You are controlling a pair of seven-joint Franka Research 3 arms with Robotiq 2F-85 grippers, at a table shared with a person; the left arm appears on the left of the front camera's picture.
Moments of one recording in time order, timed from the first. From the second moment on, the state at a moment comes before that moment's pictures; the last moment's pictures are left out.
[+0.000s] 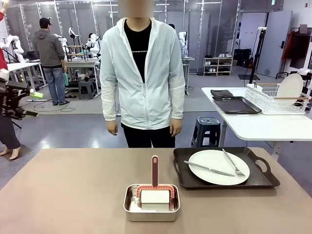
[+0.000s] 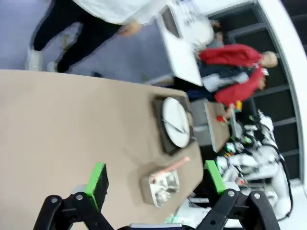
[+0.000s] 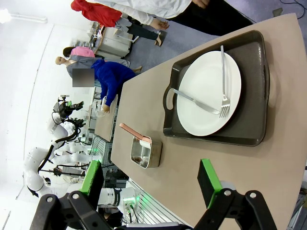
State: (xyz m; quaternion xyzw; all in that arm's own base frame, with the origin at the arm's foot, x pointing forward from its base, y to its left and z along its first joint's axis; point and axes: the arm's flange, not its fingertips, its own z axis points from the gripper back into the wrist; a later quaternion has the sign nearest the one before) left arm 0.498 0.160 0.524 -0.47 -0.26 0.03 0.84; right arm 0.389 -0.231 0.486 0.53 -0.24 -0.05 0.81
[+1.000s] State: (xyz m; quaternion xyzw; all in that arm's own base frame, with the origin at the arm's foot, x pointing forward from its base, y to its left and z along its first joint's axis) left arm 0.506 0.214 0.544 -0.25 -0.32 0.22 0.89; right arm 0.389 -0.231 0.486 0.53 -0.24 -0.05 0.81
